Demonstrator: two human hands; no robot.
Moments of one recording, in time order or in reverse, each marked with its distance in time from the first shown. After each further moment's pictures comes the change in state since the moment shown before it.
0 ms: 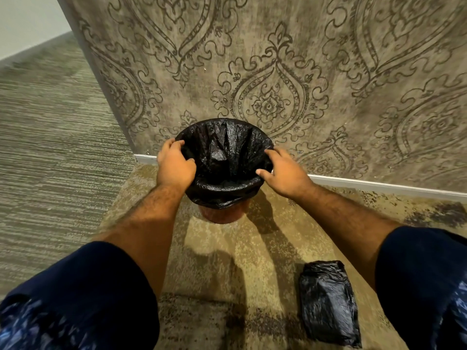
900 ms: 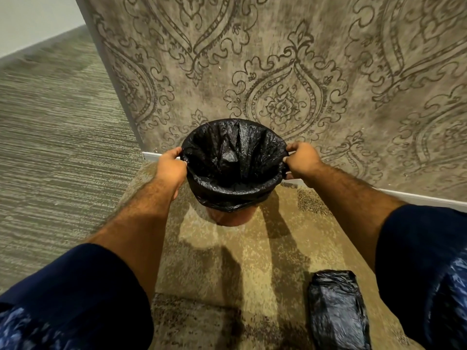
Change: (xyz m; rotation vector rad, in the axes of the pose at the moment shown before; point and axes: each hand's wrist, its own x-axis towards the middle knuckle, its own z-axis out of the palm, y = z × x) left_hand 0.032 -0.043 -0.001 -0.614 -0.135 -0.371; right_hand 0.048 -0.008 -0.014 0.705 0.050 0.447
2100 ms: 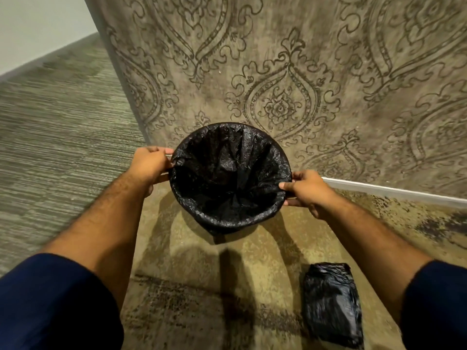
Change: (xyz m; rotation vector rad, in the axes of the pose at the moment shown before) left_hand -0.072 0.054 -0.051 0.053 0.027 -0.052; right_hand -0.076 0.049 -0.023 0.211 -0.219 0.087
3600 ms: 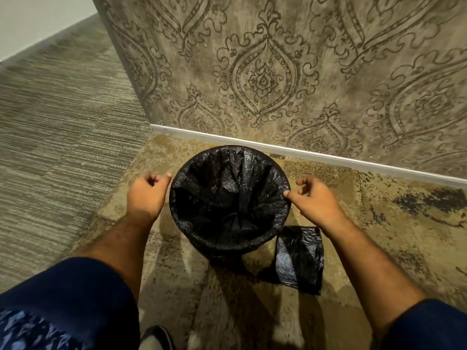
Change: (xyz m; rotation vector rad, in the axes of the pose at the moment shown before) left_hand -0.157 -0.111 0.024 0.264 0.243 0.121; right_hand -0.119 0.077 -0.091 -0.463 0.122 -0.134
